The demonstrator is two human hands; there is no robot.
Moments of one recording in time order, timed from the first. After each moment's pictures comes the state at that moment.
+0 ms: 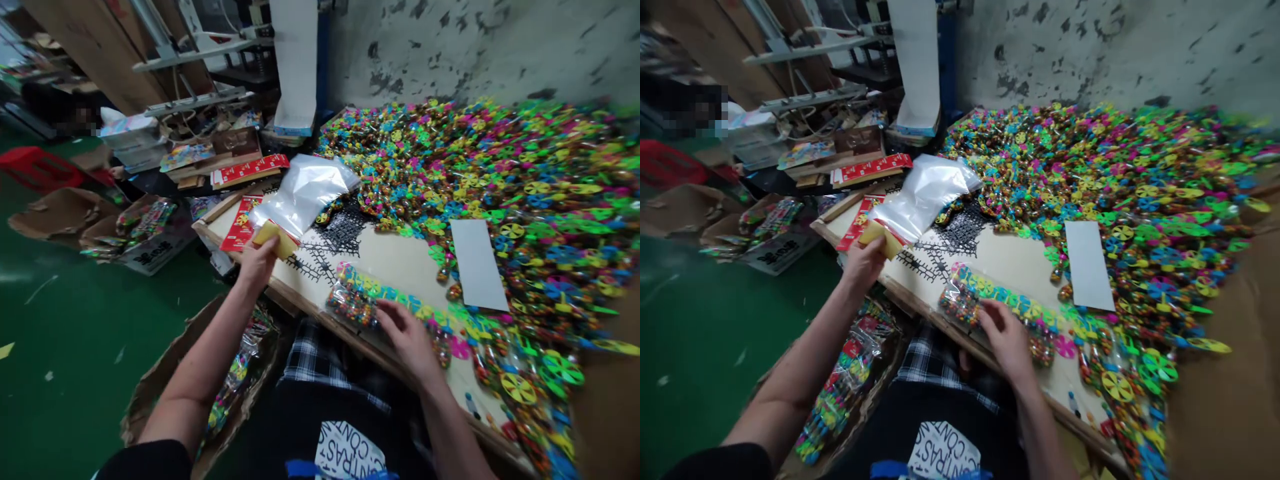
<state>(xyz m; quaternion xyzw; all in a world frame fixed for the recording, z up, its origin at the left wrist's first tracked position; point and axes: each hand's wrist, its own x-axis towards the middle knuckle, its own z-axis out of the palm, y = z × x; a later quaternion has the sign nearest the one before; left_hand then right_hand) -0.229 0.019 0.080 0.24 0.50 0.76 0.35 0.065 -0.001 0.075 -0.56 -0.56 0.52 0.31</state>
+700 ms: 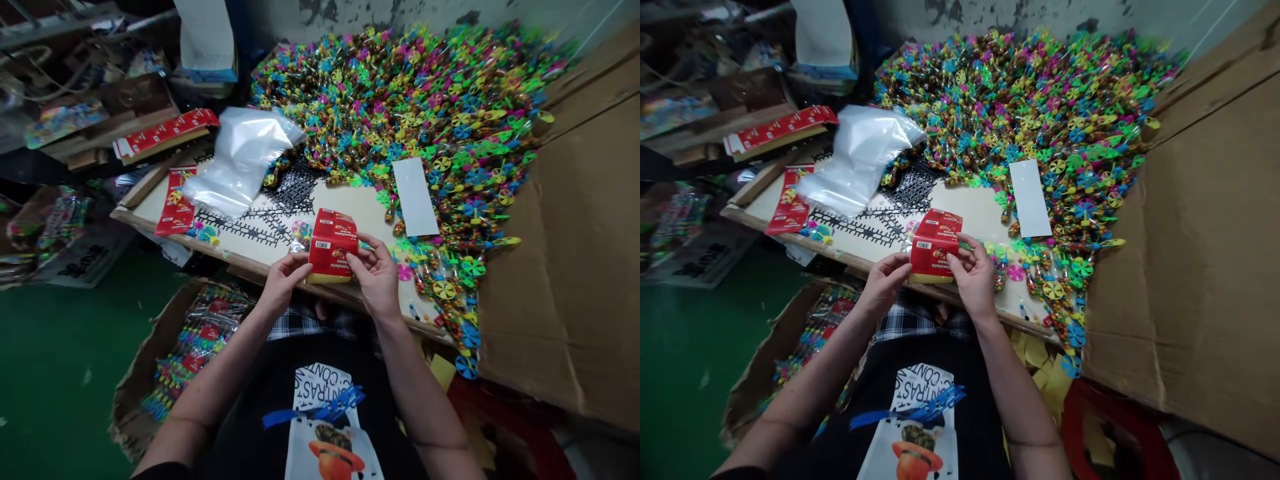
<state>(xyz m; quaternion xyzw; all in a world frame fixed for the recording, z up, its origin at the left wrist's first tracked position) -0.090 -0.047 0.058 0.30 0.49 0.56 0.60 0.070 -0.020 0.082 -0.48 -0.43 0.55 0.54</state>
